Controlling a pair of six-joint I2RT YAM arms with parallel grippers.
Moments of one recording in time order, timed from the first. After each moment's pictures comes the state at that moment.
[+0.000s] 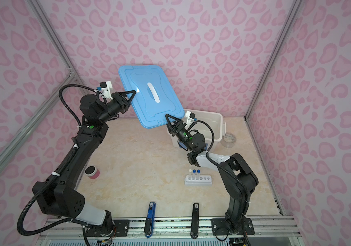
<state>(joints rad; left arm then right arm) -0.14 1.53 1.52 0.15 0.59 -1.13 0.58 1.80 1.04 1.30 -0.24 1.53</state>
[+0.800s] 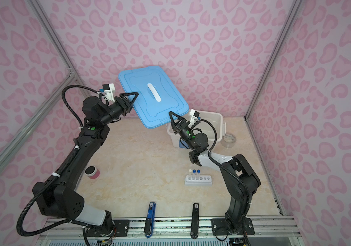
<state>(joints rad) -0.15 1.52 1.49 0.14 0.61 -1.04 0.55 1.77 1.04 1.32 -0.22 1.55</state>
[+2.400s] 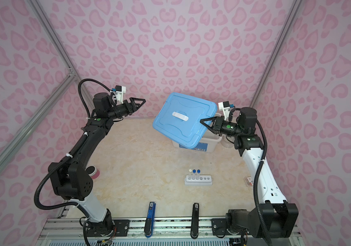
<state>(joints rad) -0.11 1.82 1.71 -0.09 0.81 -0.66 0.00 1.29 1.28 -0.20 -1.10 0.88</state>
